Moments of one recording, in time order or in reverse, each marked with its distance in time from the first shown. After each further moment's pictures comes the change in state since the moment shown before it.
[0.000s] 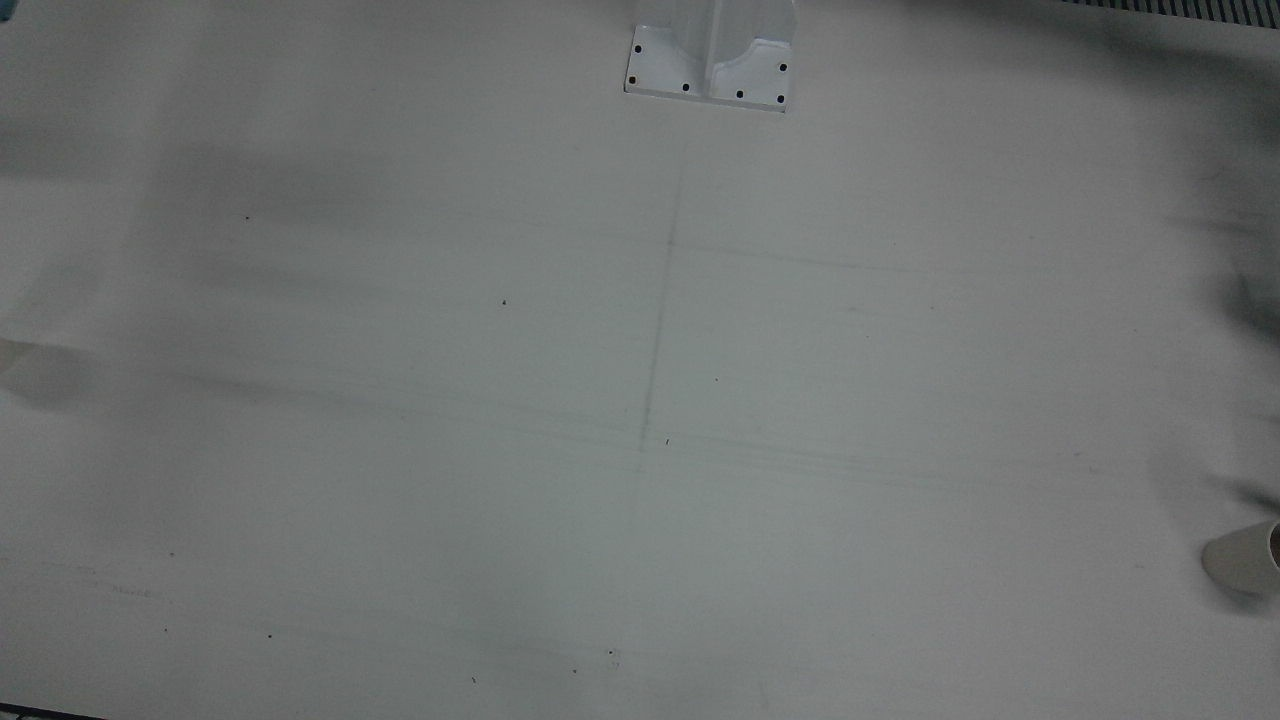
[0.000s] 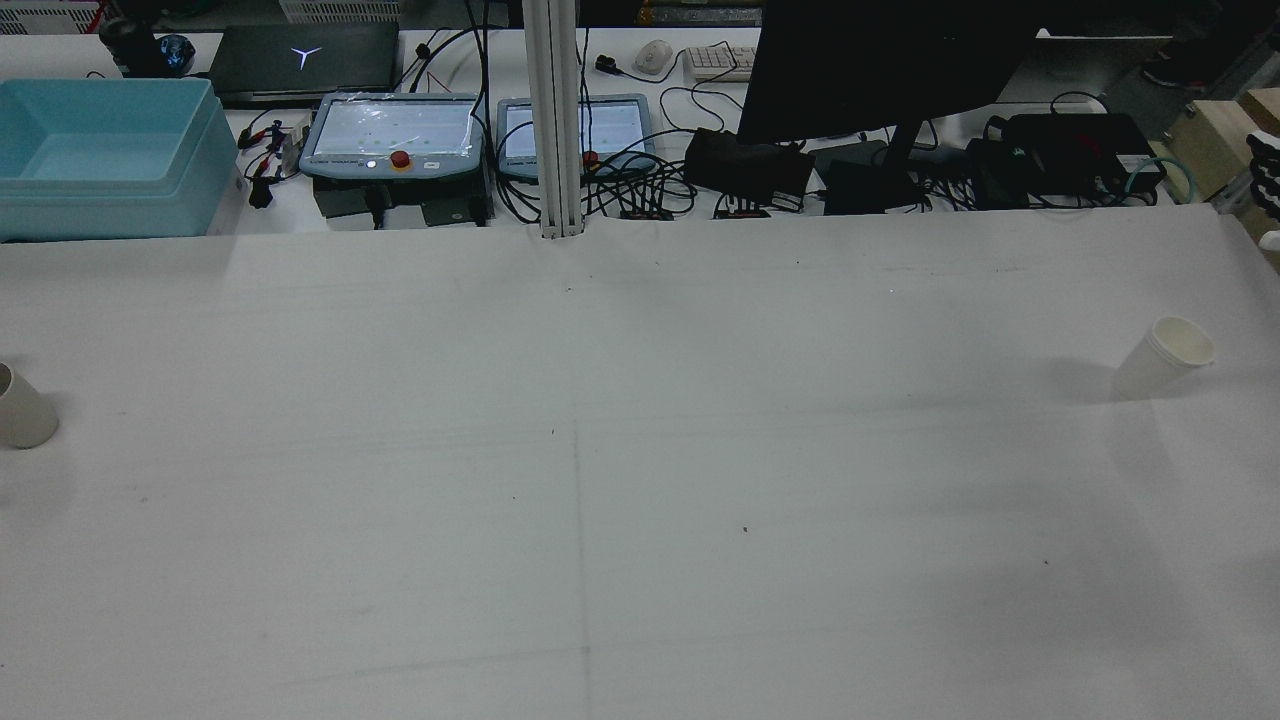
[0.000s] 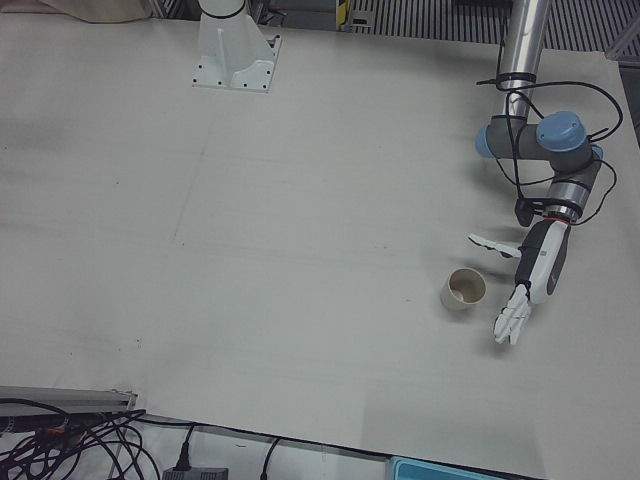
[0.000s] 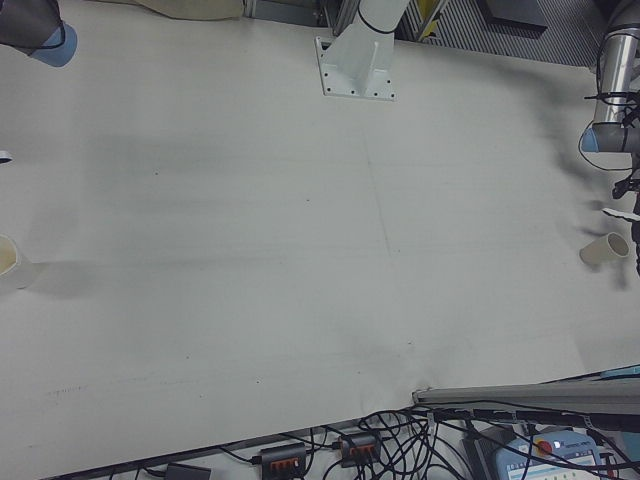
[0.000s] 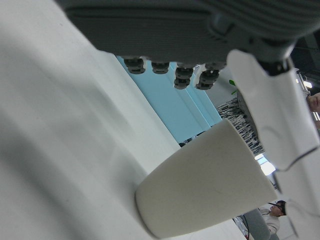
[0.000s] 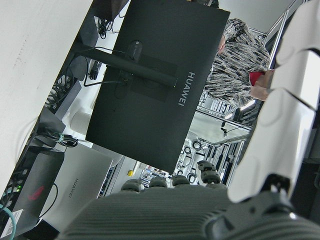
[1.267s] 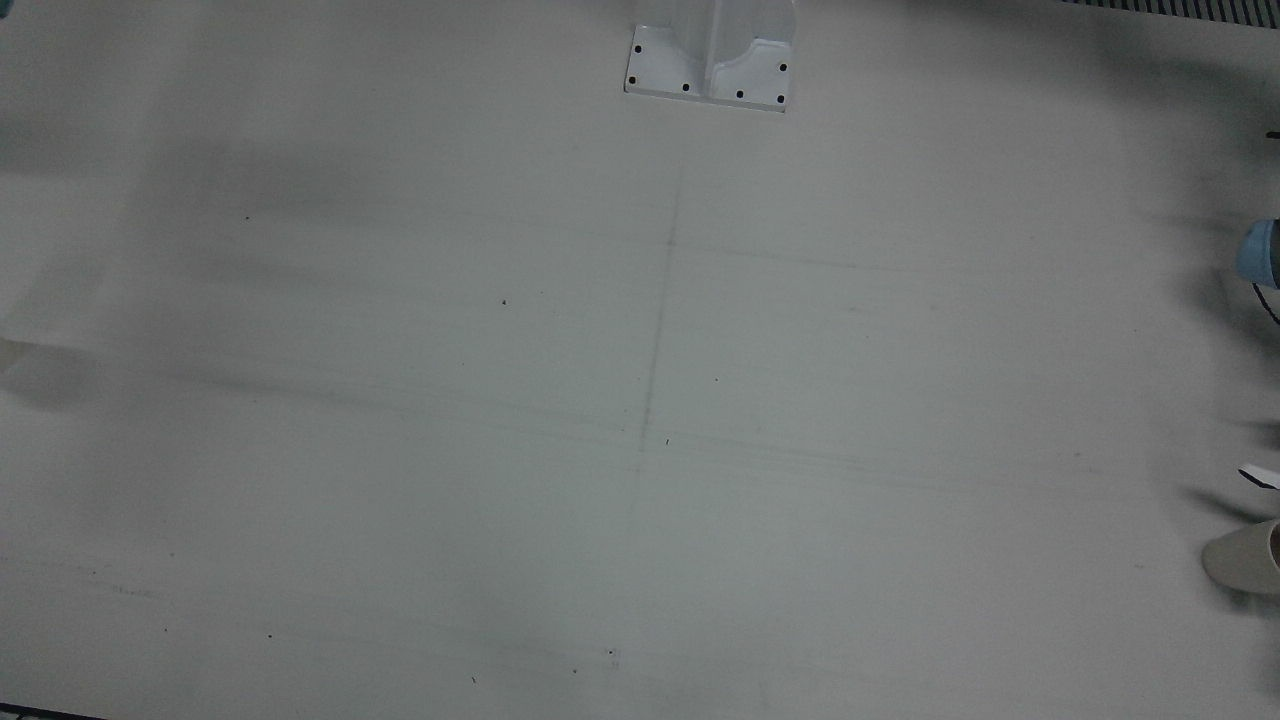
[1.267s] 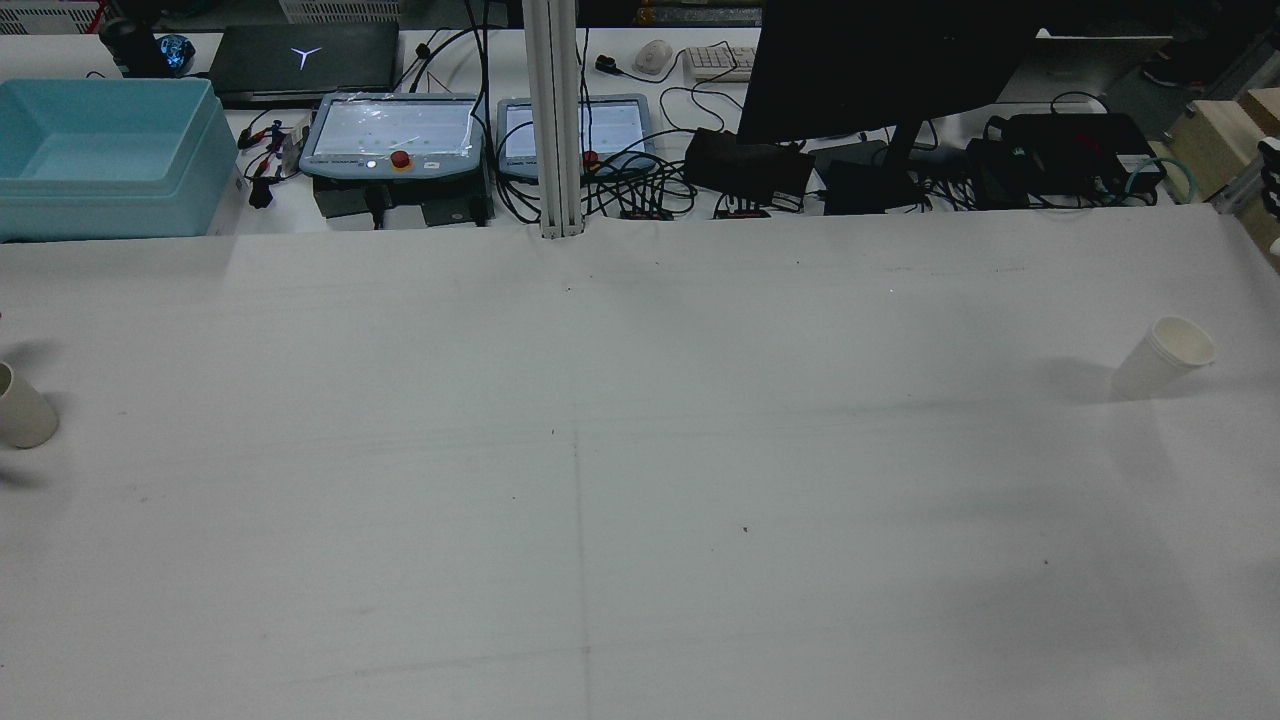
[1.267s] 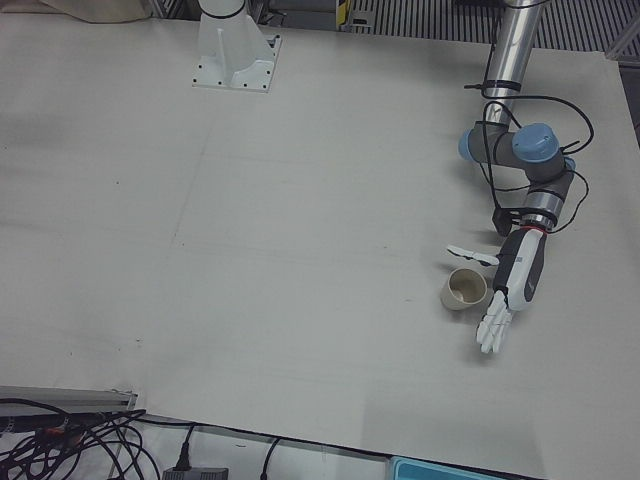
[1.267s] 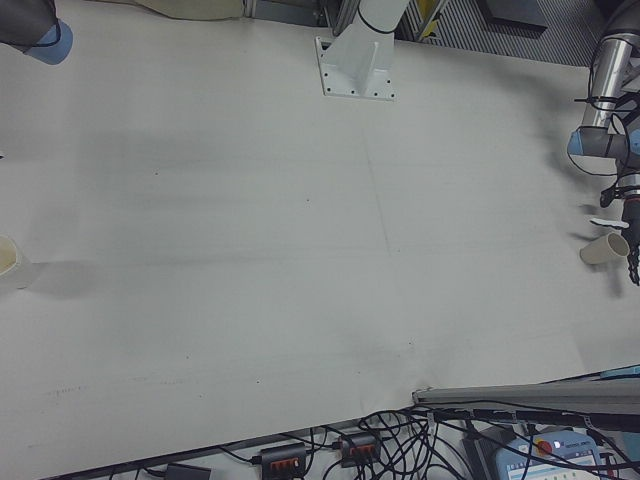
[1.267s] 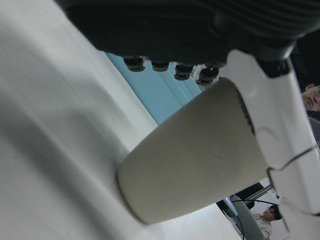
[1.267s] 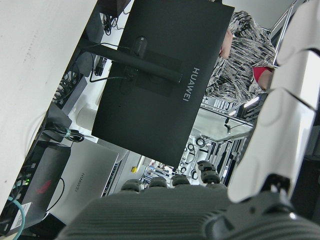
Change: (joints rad) left arm 0.094 -0.038 0.021 -0.026 -0.138 0.045; right arm 0.010 -0.014 -0.003 0.001 -0.005 0.001
